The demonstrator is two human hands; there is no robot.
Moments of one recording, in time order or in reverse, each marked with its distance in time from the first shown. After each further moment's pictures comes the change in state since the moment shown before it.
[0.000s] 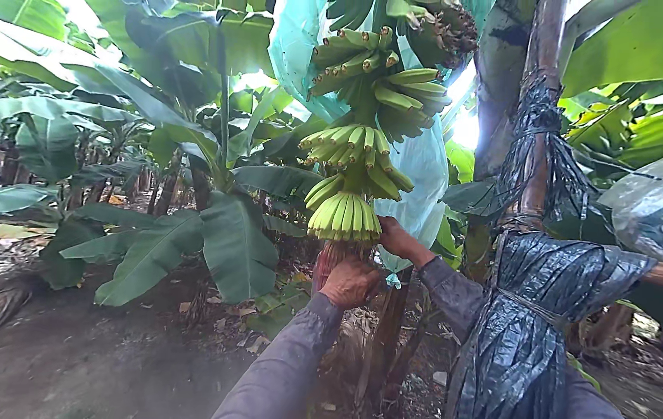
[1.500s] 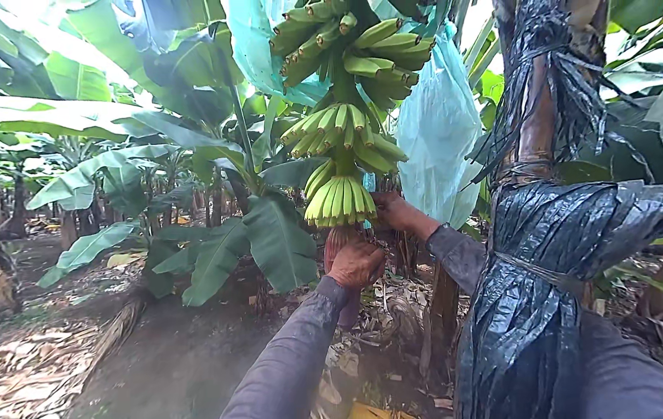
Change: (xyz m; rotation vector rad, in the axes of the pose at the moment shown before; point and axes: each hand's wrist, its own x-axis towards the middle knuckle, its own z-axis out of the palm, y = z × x) left_hand -0.006 -0.010 -0.017 0.050 -0.017 0.043; right_hand -0.004 -0.015 0.006 -0.104 0.036 -0.079
